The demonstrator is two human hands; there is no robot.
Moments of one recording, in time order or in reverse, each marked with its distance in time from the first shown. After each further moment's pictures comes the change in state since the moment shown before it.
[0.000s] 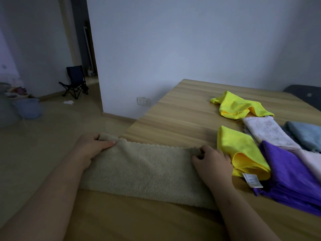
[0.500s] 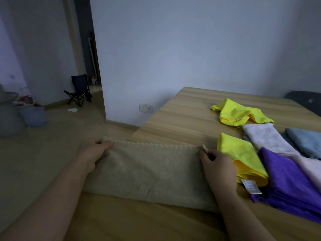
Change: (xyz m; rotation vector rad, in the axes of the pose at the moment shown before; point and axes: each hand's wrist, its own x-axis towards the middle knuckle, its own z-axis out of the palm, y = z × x) left_hand 0.003 0.006 -0.001 -0.202 0.032 -0.059; right_hand 0.000 0.004 -0.009 0.393 0.144 0.087
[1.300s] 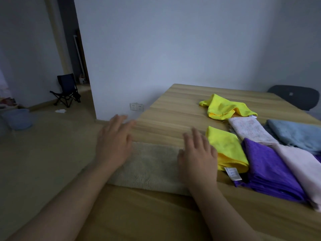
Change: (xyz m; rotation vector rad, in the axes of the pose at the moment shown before) left_hand -0.050 0.013 0.054 0.933 0.086 0.955; right_hand -0.028 -0.016 0.004 -0.489 0.067 -0.404
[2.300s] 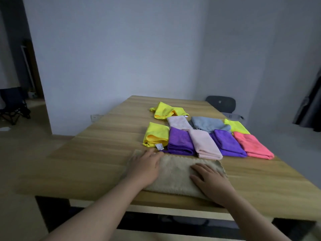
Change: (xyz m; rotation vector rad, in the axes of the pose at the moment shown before) left_hand -0.119 0.203 0.004 -0.213 -0.475 0.241; right_hand -0.152 0.180 -0.128 -0.076 -0.448 0.138
